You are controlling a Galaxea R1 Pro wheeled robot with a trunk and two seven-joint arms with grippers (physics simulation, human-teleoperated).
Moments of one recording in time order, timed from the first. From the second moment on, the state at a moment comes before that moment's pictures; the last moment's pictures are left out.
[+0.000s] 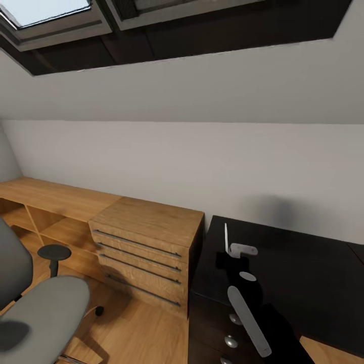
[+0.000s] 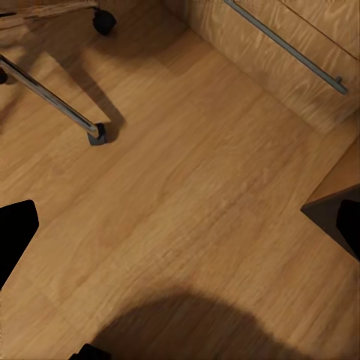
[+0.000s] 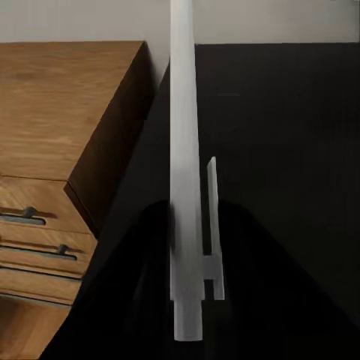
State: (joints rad) left arm -0.05 0.28 -0.93 -1.11 1.06 -0.24 0.78; right arm -0.37 0.01 0.37 -1.51 -0.47 0.55 -0.66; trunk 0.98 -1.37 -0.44
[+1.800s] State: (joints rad) left arm -0.12 0.13 -0.58 -0.61 1.06 0.09 0.44; right arm -0.37 0.04 0.37 -1.52 -0.47 0.54 -0.70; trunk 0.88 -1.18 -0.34
